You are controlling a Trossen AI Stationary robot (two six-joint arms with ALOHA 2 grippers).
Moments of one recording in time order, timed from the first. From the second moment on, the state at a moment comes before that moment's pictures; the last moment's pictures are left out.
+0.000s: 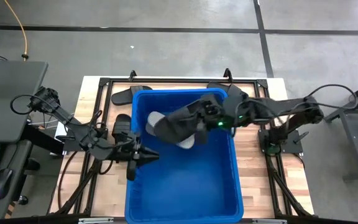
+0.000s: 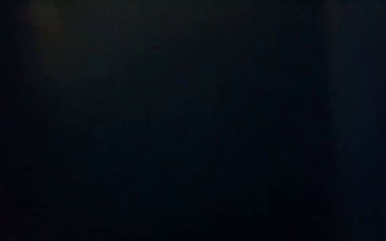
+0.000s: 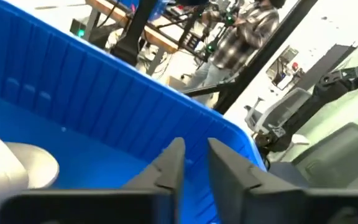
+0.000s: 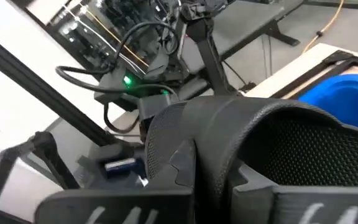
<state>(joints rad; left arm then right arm) -0.52 1.15 0.87 0.09 -0.59 -0.65 0.23 1.51 1.73 -0.44 0.23 0.66</state>
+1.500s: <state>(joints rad) -0.39 1.16 0.87 0.16 -0.26 -0.97 0.34 1.64 1.73 -0.48 0.07 0.67</state>
